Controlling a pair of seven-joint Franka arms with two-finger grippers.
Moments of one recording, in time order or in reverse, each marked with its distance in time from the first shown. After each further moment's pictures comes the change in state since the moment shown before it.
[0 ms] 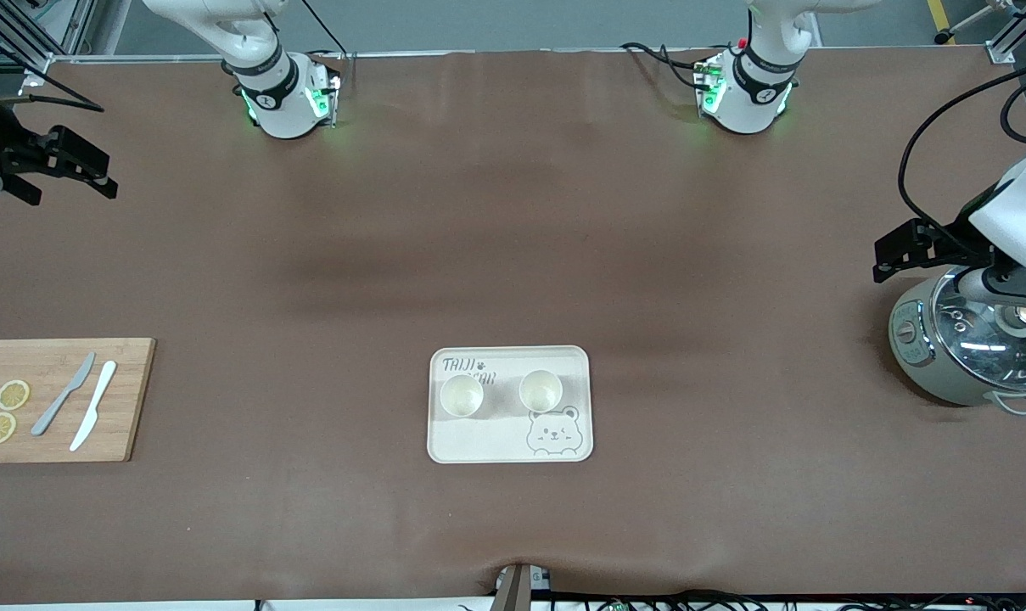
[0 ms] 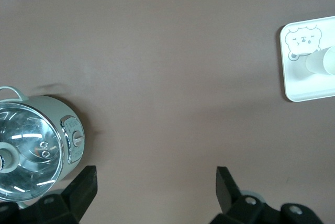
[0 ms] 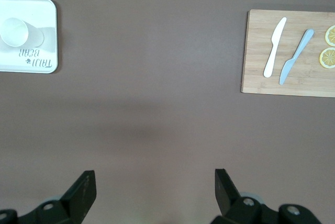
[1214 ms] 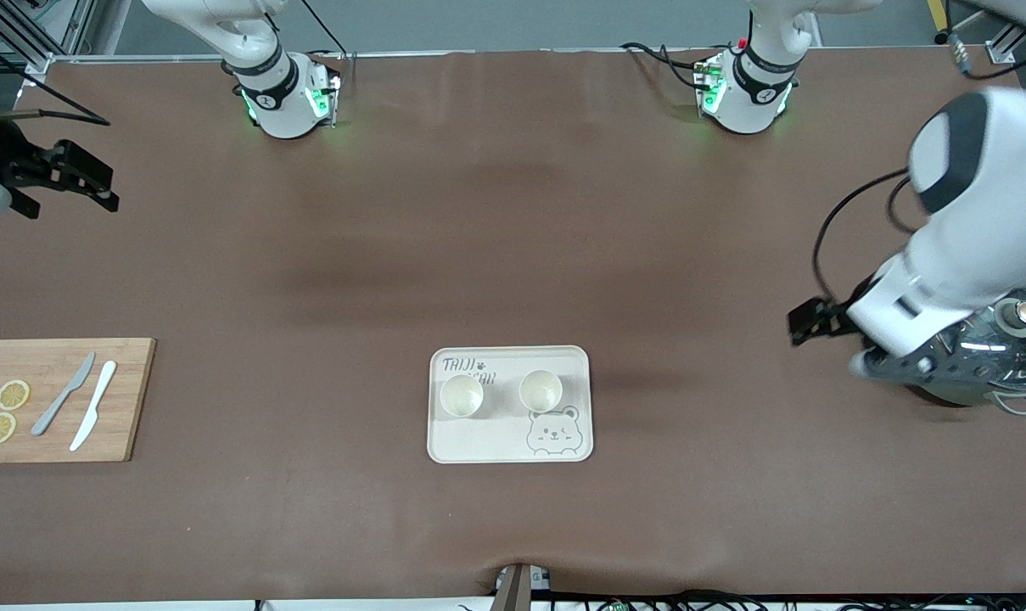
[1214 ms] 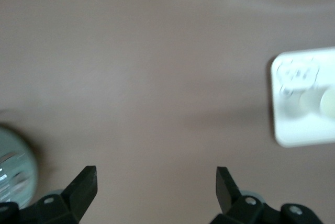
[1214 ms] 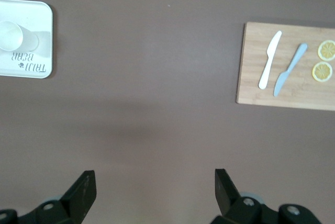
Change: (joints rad) left arm -0.070 0.227 -0.070 0.018 0.030 0.250 -0.199; right arm 0.043 0.052 0.002 0.034 -0.036 0.039 -0.001
